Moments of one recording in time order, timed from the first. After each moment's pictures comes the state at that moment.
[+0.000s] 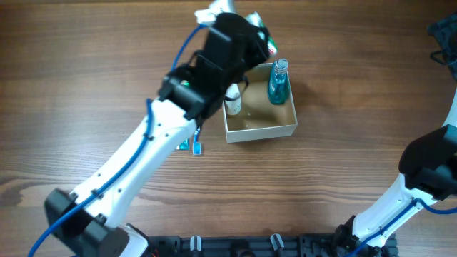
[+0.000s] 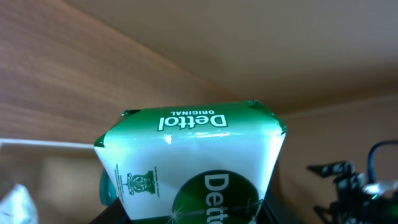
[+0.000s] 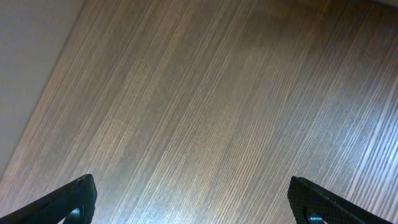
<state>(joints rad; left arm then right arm) -0.65 1.64 1.59 -0.44 -0.09 -0.96 -0.43 2.06 2.10 -1.08 0.25 0.67</state>
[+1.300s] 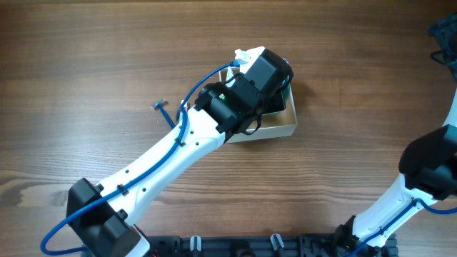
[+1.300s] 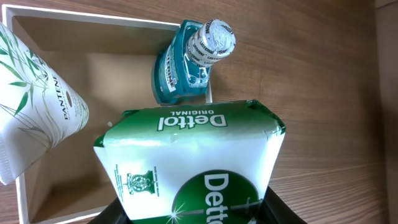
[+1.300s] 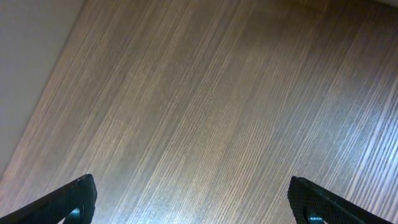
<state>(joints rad) -0.81 1.71 1.59 -0.76 -0.10 -0.88 -0.43 2.06 2.10 -1.08 0.25 0.67</state>
